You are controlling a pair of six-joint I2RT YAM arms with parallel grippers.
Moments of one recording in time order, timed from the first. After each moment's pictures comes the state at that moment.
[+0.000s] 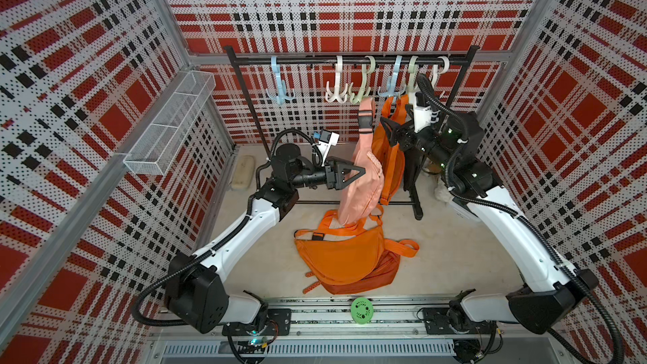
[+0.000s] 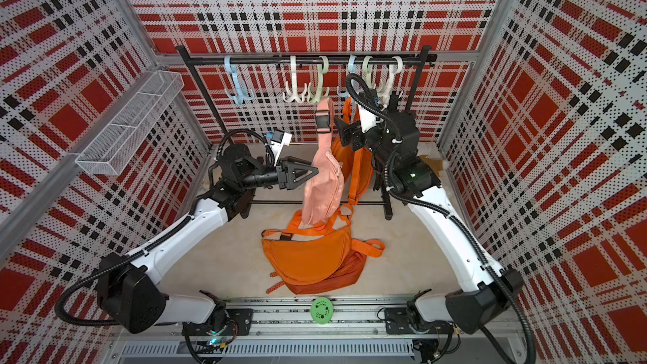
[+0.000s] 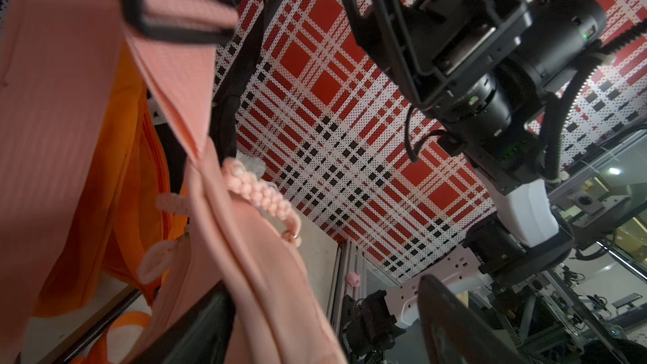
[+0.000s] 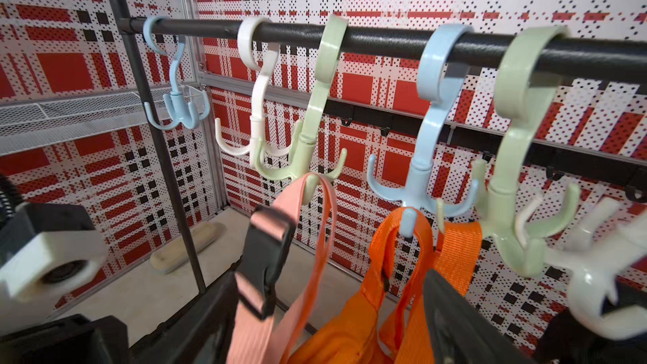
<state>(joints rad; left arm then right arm) -0.47 1.37 1.16 0.19 0.89 -0.59 0.46 1.34 1.54 -0.15 -0.09 -0.06</state>
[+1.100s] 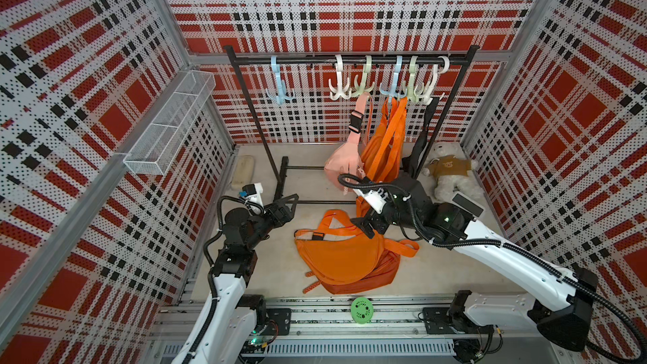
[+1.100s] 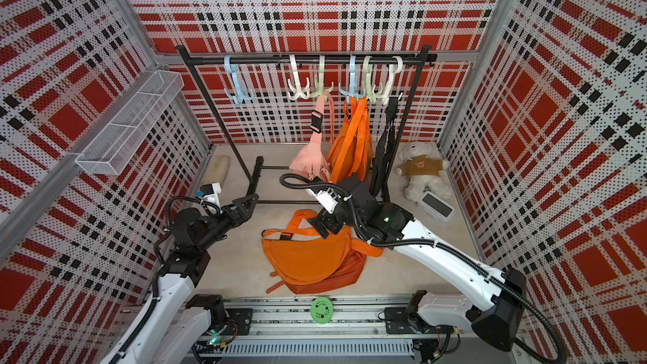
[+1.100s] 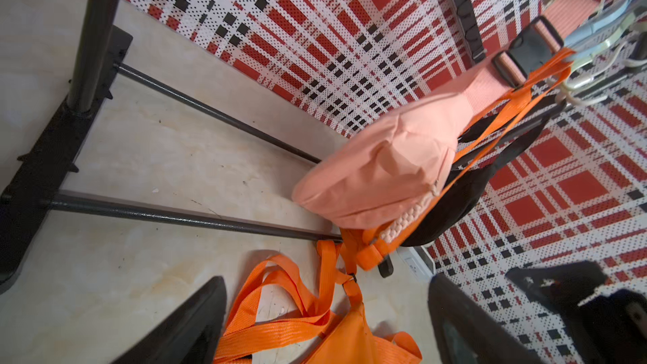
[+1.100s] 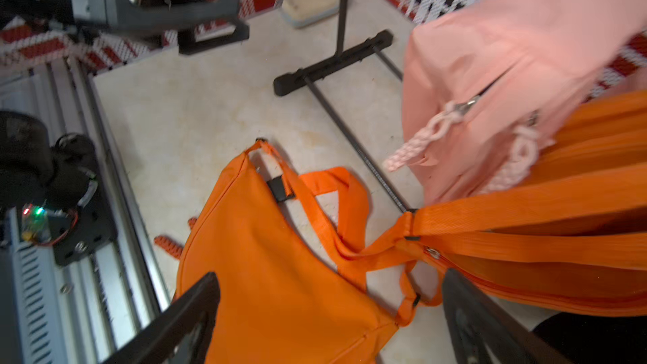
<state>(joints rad) -0.03 0.70 0.43 0.11 0.50 -0.74 0.91 1.23 1.19 -0.61 -0.03 -0.12</state>
